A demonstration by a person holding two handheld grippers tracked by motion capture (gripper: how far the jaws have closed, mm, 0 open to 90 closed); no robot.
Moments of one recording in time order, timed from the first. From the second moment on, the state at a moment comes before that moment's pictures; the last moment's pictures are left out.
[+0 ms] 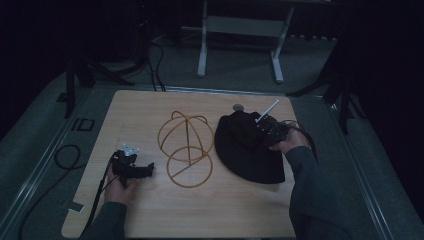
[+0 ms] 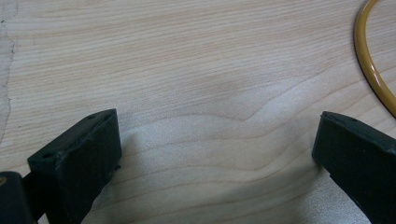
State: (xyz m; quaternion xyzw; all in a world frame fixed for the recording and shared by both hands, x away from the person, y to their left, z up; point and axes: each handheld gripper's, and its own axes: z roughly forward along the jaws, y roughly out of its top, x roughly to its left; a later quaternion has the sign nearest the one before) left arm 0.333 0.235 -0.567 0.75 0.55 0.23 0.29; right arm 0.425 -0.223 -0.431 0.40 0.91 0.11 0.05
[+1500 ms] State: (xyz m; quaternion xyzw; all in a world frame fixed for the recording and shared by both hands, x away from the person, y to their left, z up) left arm 0.333 0.235 -0.567 0.74 0.55 0.23 0.29; right arm 0.400 -0.234 -0.389 0.37 0.90 0.20 0.08
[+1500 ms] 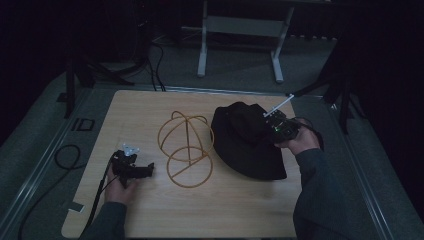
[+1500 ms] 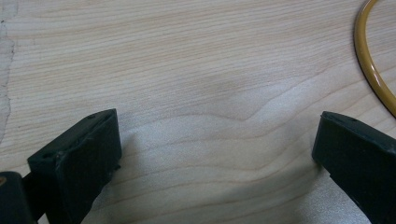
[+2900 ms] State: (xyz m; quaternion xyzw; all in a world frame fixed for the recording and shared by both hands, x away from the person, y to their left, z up) left arm 0.333 0.235 -0.567 0.75 0.55 0.23 0.29; right arm 0.384 -0.256 -0.355 0.36 0.89 0.28 0.09
